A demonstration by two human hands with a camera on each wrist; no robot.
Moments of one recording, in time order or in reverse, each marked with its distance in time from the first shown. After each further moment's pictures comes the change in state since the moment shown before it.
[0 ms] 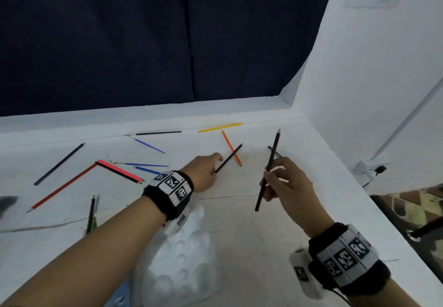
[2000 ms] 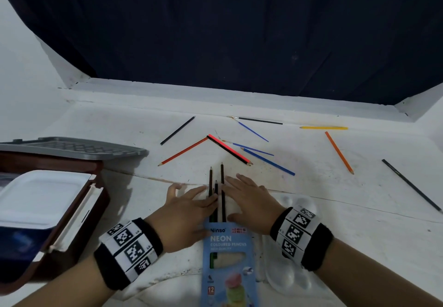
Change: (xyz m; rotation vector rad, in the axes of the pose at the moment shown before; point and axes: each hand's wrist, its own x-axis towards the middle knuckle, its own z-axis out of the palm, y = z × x) left_hand -0.253 -0.220 0.003 0.424 0.082 0.033; right_hand -0.021 -0.015 0.299 -1.101 -0.911 -0.352
